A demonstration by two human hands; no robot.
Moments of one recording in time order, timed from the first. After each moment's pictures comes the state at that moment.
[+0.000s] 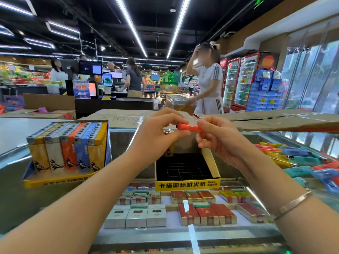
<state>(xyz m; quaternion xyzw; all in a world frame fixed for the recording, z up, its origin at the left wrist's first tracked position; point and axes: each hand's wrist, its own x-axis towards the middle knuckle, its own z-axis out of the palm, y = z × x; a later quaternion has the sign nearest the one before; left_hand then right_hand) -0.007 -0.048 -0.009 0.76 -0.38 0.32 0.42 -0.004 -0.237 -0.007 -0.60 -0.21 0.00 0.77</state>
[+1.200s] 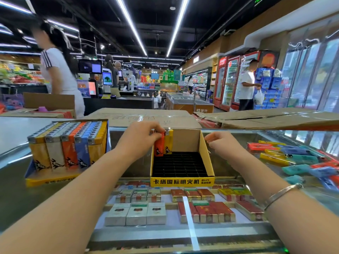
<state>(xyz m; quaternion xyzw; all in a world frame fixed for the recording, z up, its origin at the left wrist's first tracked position) 0.030 -0.020 -0.022 0.89 -0.22 0.22 0.34 0.023 -0.256 -0.032 -0.89 0.02 -0.12 0.45</state>
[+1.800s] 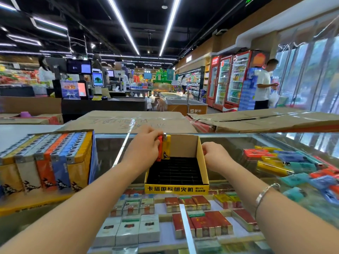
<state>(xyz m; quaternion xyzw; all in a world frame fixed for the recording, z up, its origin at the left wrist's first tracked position) 0.067 -0.051 -0.035 0.88 -0.22 0.23 0.34 0.051 -0.256 -0.040 -0.96 0.02 -0.10 0.26</state>
